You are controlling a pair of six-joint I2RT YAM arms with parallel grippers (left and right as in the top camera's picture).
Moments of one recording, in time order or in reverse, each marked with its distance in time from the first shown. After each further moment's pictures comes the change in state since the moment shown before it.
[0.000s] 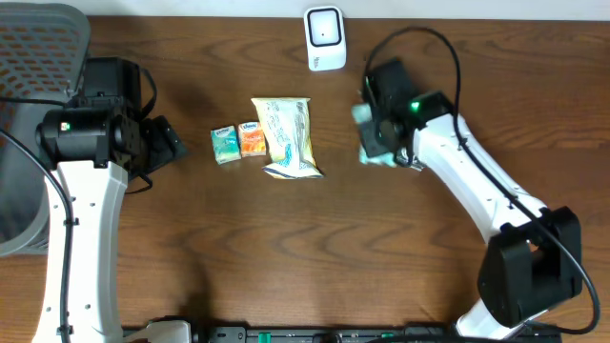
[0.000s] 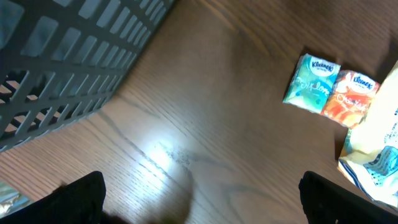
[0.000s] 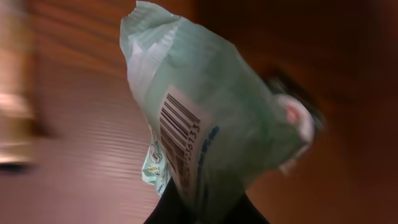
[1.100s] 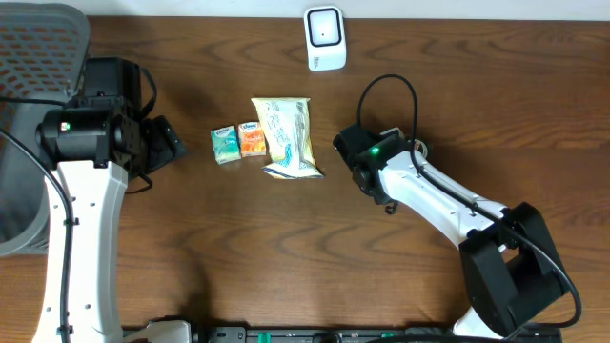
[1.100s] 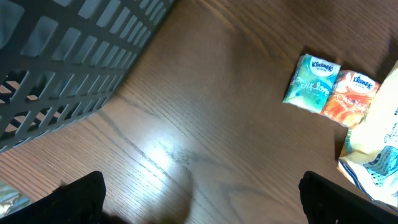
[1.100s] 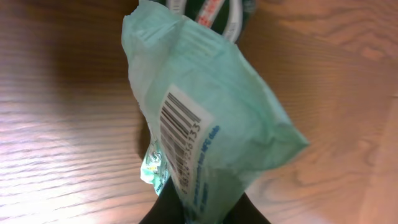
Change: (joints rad) left arm 0.000 0.000 0.000 0.001 0.000 0.000; right arm 0.177 0.005 -0.222 -0.105 0.453 0.235
